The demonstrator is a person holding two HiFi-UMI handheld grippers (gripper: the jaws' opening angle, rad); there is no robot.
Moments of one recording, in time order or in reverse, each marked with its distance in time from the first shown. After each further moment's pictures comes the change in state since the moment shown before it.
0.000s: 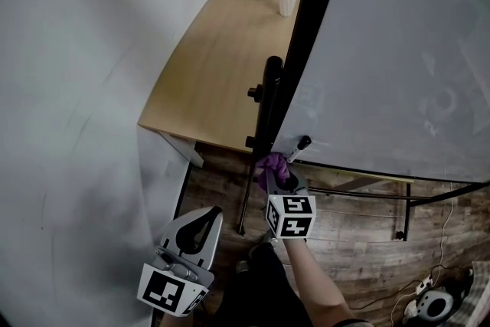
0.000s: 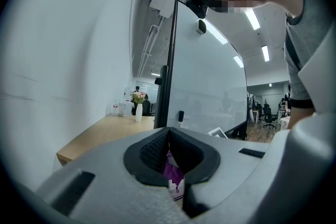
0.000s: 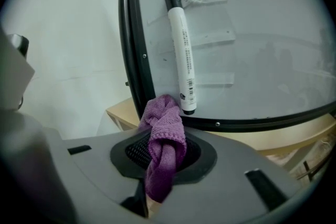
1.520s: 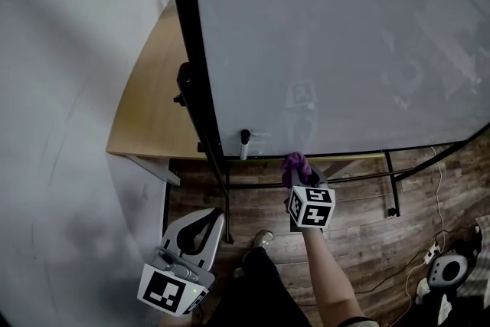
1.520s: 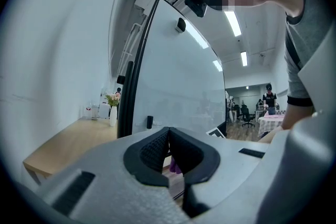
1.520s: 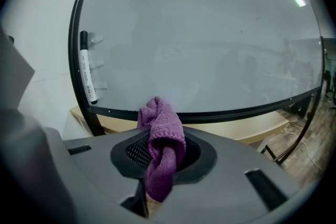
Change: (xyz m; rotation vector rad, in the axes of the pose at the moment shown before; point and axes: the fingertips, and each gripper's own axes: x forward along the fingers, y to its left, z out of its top) left arm 0.036 -0.075 0.011 0.042 -0.030 -0.229; right arm -0.083 -0.162 -0.018 0.083 -0.019 -0.313
